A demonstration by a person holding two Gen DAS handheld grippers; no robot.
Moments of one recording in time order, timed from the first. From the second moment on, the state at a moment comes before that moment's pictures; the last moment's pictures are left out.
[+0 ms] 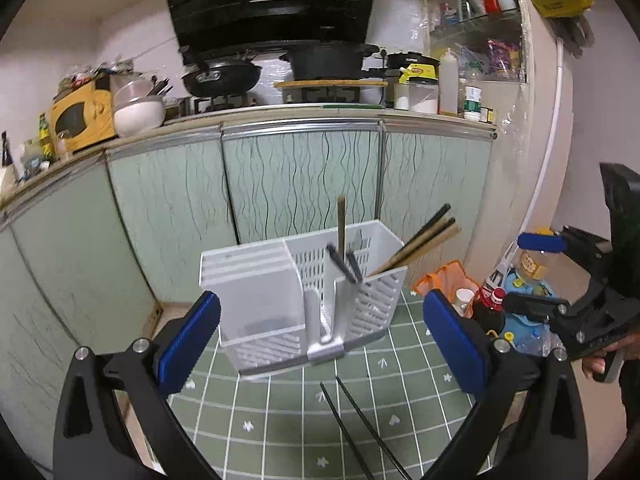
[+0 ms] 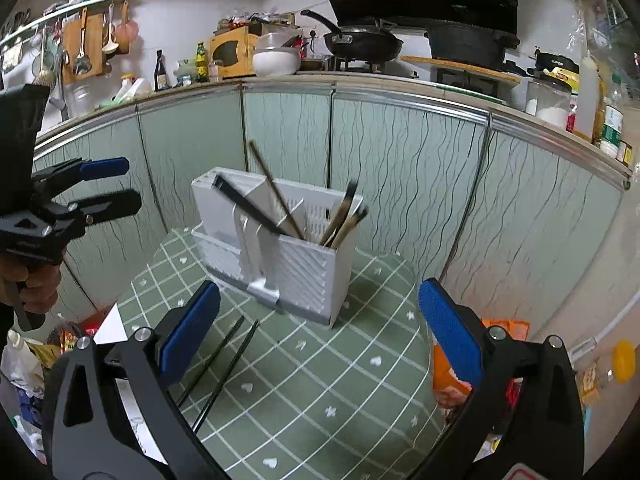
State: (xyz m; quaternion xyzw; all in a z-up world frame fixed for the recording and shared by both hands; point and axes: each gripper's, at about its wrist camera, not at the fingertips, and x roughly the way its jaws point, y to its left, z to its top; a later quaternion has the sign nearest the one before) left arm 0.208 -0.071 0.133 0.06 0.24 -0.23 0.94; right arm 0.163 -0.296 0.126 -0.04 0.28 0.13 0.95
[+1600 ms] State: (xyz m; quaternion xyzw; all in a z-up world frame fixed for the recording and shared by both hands) left arm 0.089 -0.011 -0.047 0.05 0.33 -0.14 0.93; right arm 0.058 -0.183 -0.077 -0.05 0.37 0.11 0.92
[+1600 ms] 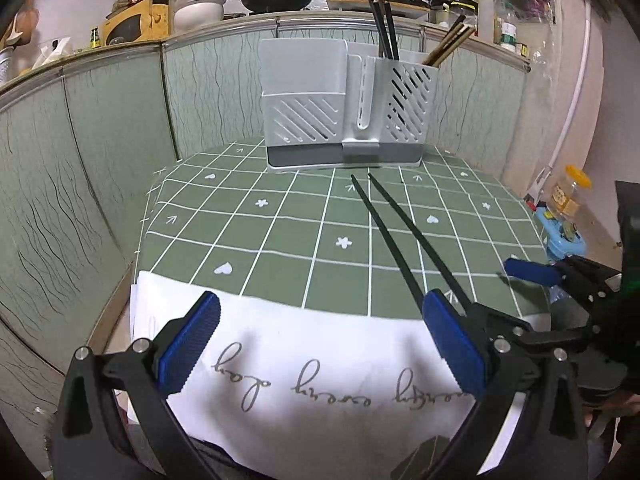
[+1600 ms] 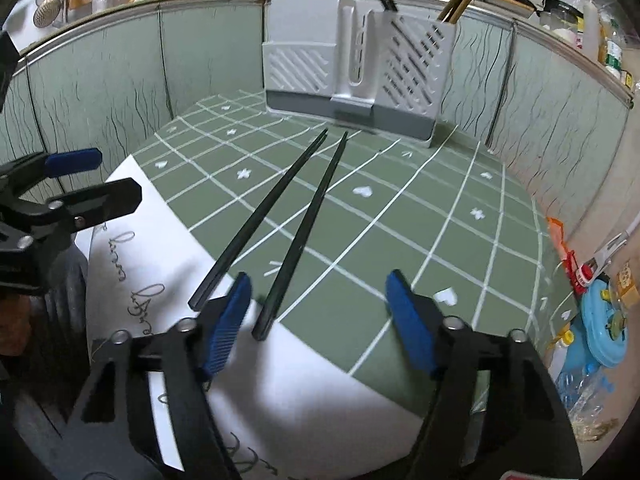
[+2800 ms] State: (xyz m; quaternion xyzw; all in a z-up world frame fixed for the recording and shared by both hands) left arm 0.083 -0.085 -0.082 0.09 0.35 -0.17 0.92; right arm 0.062 -0.229 -0.079 0.01 0.38 0.04 0.92
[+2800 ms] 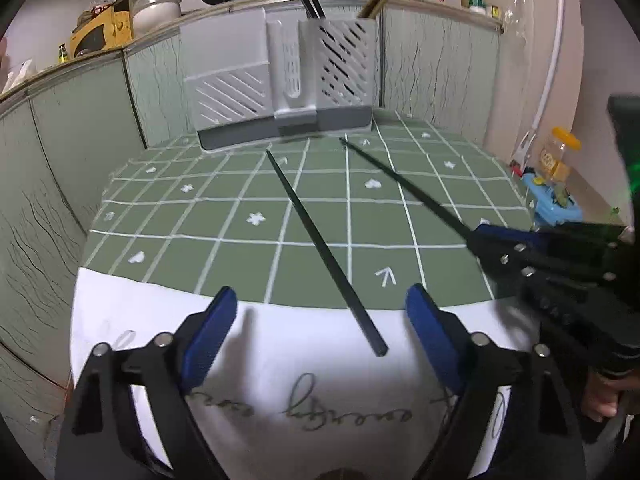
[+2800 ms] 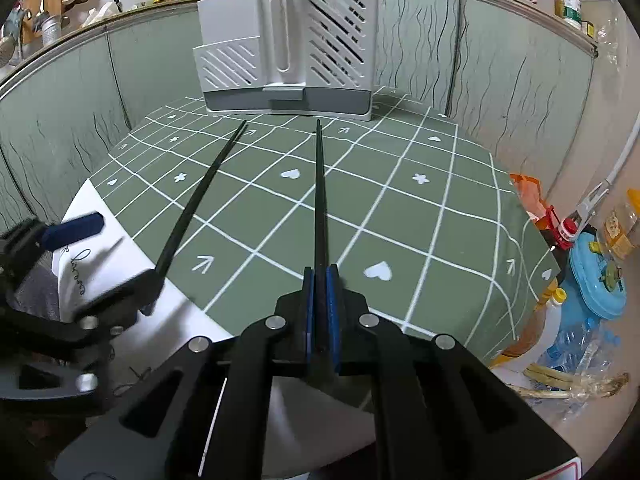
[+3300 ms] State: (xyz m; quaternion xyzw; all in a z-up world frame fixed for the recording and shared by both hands) left arm 0.084 -0.090 -0.092 0.10 0.36 -0.13 0.92; right arm 0.057 -0.239 -0.080 0.01 0.38 0.05 0.92
